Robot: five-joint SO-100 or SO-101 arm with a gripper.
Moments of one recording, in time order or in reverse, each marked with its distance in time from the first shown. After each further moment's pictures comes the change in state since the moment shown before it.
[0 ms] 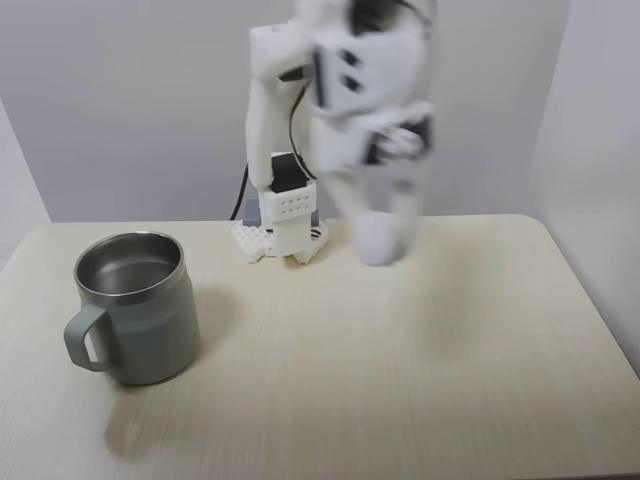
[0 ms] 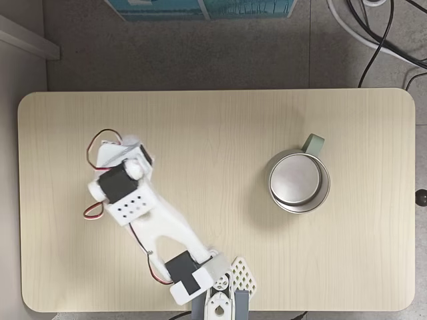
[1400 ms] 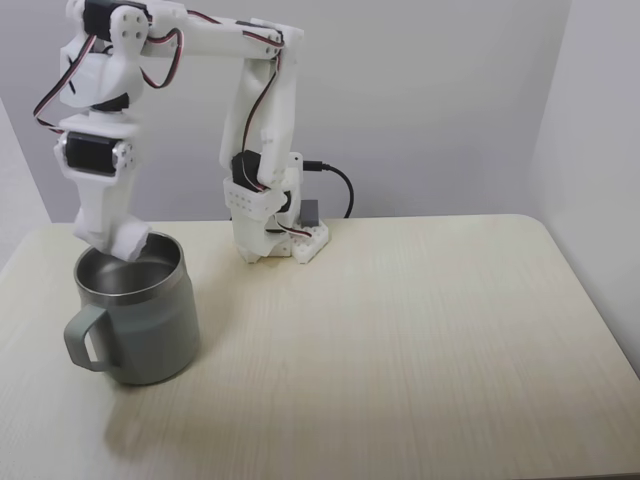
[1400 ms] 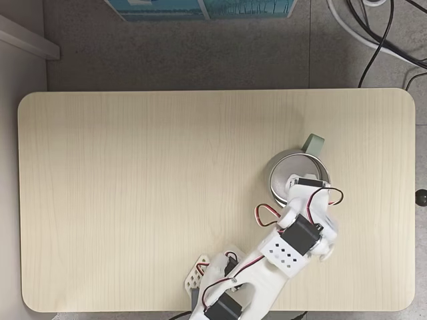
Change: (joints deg) arm 58.9 -20.4 -38.2 -14.7 7.9
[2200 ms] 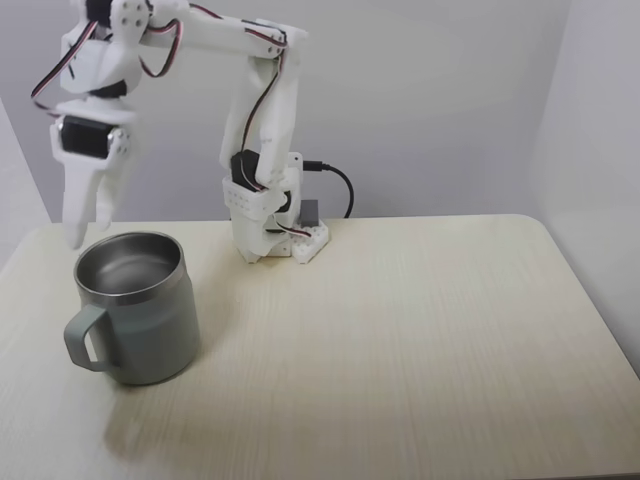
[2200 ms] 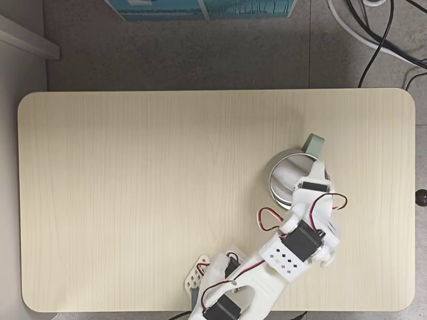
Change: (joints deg) arm 2.6 -3.7 0.2 -0.4 -1.8
